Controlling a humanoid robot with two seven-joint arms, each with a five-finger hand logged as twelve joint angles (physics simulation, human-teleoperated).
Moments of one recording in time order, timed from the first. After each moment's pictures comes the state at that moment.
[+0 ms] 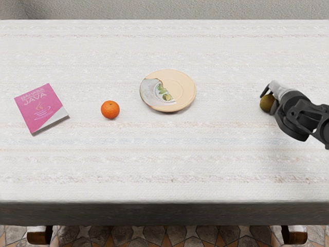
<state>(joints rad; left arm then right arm) -0.02 0.00 0.31 -0.20 0.05 0.05 0.04 1.04 -0.48 0.10 0.99 -1.11 -0.19 -0.61</state>
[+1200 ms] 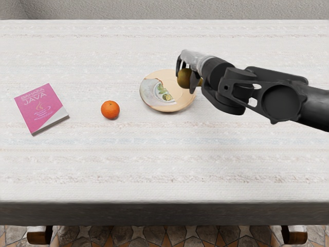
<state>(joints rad) -0.02 0.00 0.31 -0.20 0.05 0.05 0.04 1.35 -0.20 0.06 1.11 -1.07 -0.11 -0.61</state>
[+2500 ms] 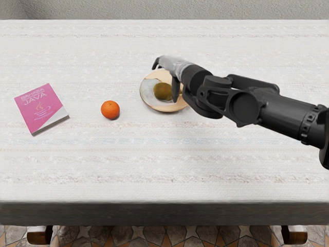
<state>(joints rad) -0.02 0.00 0.31 -0.20 0.05 0.05 0.04 1.33 0.00 -0.01 0.80 -1.06 -0.11 -0.36</state>
